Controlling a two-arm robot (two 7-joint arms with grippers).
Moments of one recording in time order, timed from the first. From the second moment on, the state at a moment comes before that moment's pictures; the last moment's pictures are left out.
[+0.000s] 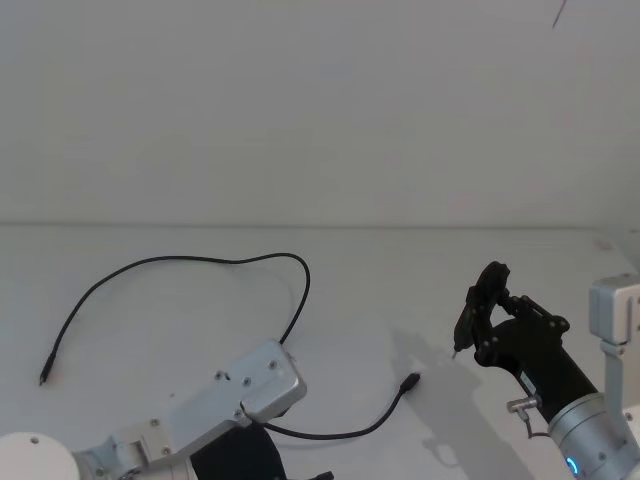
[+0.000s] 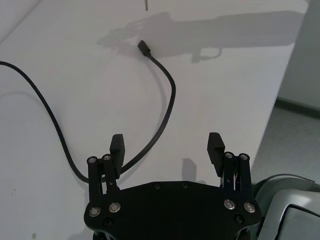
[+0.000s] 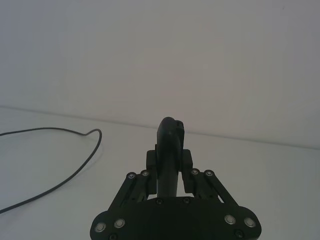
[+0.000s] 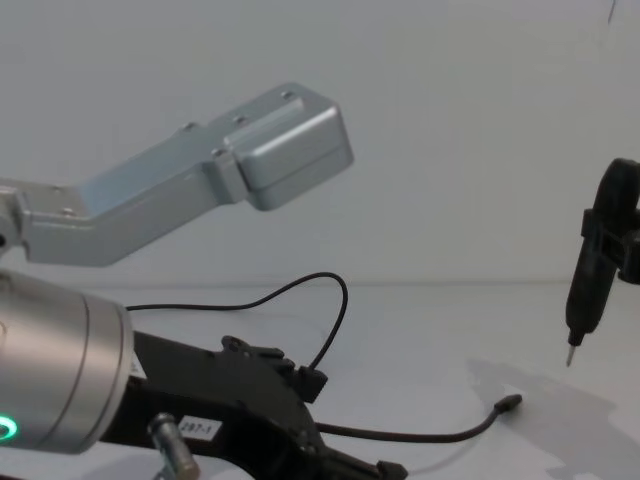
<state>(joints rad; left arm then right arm) -0.23 0.60 0.60 -1.97 -0.19 0.56 -0.45 -0.01 0.34 -0.23 -1.77 0.29 0.03 0.07</state>
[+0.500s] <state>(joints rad) -0.26 0.55 0.61 -1.89 -0.16 0.54 -0.44 -0.01 0.34 -0.23 -1.77 0.29 0.03 0.07</state>
